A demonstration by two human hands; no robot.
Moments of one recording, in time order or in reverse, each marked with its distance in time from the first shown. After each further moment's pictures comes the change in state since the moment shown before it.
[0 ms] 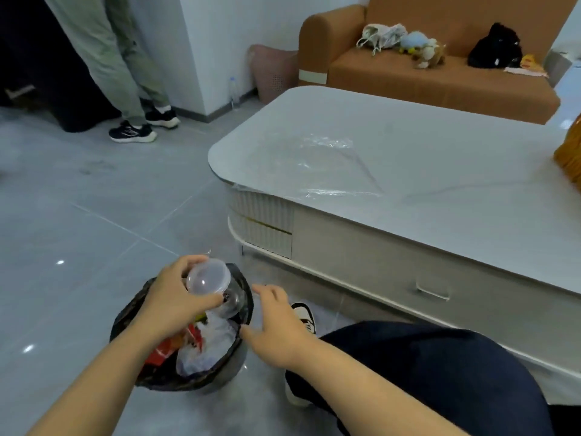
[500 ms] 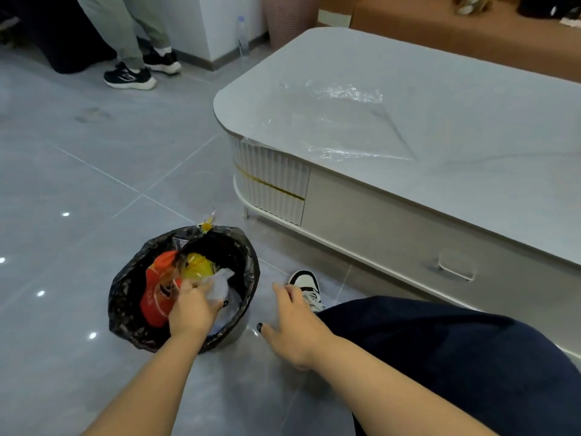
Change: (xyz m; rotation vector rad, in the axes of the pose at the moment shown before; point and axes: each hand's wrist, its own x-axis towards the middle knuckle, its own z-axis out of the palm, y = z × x) left_hand 0.026 -0.155 0.092 0.425 0.024 -0.320; right_hand 0.009 0.051 0.032 -0.281 -0.149 0.127
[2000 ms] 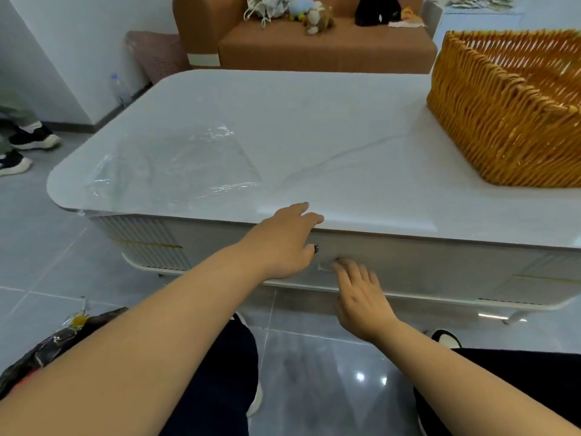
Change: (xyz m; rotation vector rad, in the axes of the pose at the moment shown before) left_hand -0.128 0.383 -0.022 0.407 -0.365 1.136; right_hand -0.084 0.240 -0.119 -0.443 0.611 0.210
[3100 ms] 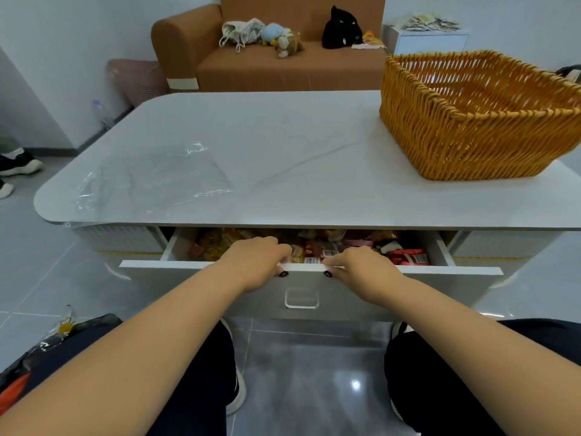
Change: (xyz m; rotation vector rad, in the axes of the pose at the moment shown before) left_hand -0.019 0.026 0.026 0.372 -0.100 0.040; right_hand -0.042 0.026 -0.109 0.183 -0.169 0.080
